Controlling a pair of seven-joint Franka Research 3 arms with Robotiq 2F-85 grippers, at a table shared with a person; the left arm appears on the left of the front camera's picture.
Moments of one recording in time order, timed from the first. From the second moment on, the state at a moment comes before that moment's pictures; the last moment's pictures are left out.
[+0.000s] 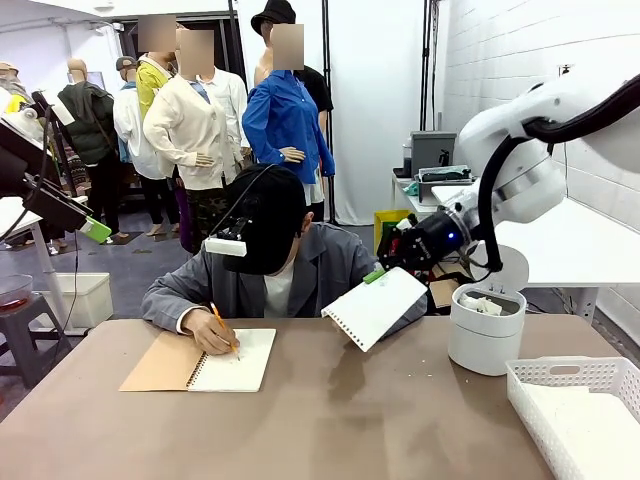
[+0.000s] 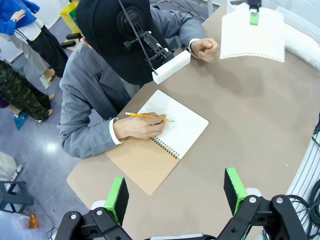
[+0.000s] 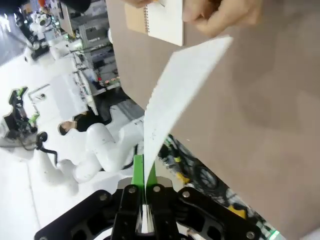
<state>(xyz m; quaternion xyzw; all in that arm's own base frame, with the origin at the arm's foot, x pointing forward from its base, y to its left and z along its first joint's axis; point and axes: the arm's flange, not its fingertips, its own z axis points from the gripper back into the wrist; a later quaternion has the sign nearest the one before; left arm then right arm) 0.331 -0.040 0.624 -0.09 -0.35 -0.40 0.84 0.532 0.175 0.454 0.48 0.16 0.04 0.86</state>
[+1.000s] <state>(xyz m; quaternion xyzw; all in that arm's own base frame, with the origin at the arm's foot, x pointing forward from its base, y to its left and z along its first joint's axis) 0.331 -0.040 0.624 -0.09 -0.35 -0.40 0.84 0.382 0.079 0.568 0.27 -0.13 0.19 0.93</state>
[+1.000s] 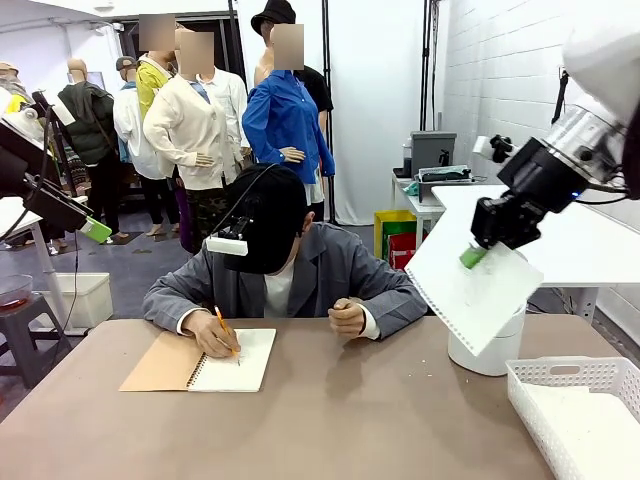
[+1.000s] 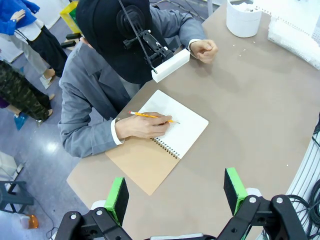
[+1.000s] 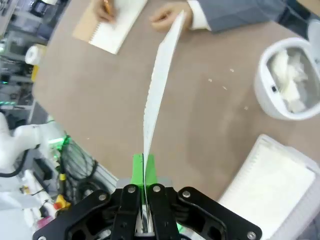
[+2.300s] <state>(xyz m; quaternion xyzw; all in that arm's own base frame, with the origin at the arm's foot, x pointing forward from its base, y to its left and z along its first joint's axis) 0.331 -0.040 0.624 -0.09 -0.35 -0.40 0.84 0.353 -0.004 0.494 0.23 -0.09 0.13 0.96</state>
